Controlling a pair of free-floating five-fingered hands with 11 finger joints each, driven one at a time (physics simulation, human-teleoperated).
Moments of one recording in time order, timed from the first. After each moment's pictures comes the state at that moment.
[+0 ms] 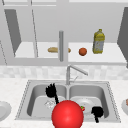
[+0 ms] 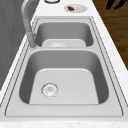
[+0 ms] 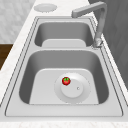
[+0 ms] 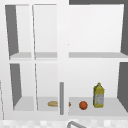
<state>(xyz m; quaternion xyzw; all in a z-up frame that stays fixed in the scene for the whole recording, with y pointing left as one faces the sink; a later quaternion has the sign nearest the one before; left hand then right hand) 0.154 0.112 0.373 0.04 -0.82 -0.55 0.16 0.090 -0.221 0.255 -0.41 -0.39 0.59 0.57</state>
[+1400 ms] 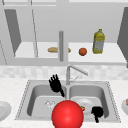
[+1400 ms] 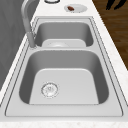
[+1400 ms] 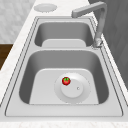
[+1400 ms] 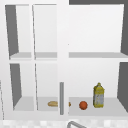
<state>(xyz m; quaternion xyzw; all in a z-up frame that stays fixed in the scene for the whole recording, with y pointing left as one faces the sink) 0.176 0.072 0.400 0.16 -0.84 -0.52 0.07 0.090 -0.221 0.255 -0.41 -0.39 0.59 0.57</state>
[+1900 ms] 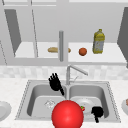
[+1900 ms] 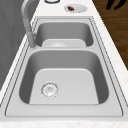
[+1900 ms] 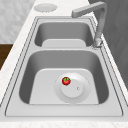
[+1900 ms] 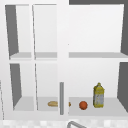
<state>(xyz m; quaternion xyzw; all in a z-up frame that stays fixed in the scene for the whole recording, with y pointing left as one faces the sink) 0.184 0.075 0.406 0.16 -0.84 -0.51 0.07 0.090 -0.221 0.255 -0.41 -0.39 0.59 0.57</state>
